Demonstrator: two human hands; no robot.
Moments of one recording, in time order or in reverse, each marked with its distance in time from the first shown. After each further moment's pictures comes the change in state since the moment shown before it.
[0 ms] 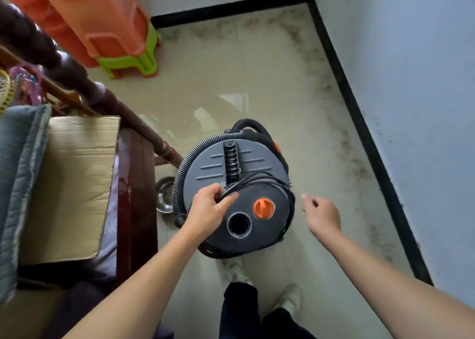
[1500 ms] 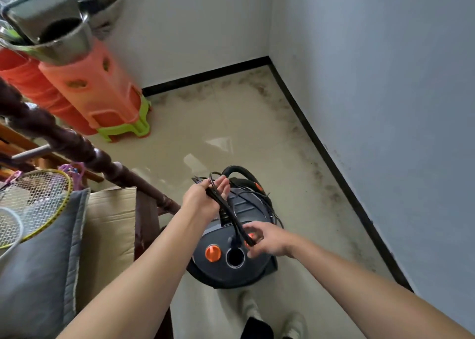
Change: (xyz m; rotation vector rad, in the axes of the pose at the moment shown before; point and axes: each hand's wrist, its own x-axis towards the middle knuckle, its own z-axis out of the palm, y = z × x) left_hand 0.005 0.195 -0.077 -1.340 -0.019 -0.575; right_hand -0.100 -0.113 -0.074 -0.032 -0.767 -0.262
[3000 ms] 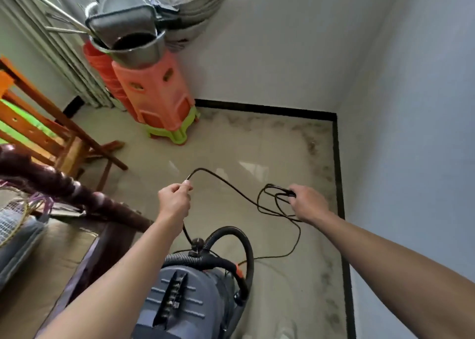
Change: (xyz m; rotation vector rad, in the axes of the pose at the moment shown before) left_hand 0.137 0.117 0.189 0.437 0.539 0.636; right_hand 0.171 -0.182 -0.419 -0.824 0.465 -0.232
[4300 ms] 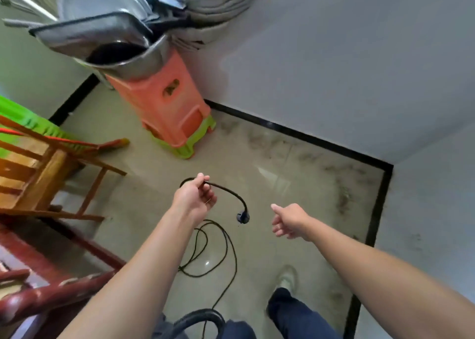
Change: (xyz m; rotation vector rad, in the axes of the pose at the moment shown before) left_hand 0.344 0.204 0.266 -0.604 0.133 -0.527; right_hand 0.493 -0.046 -0.079 0.533 -0.750 0.391
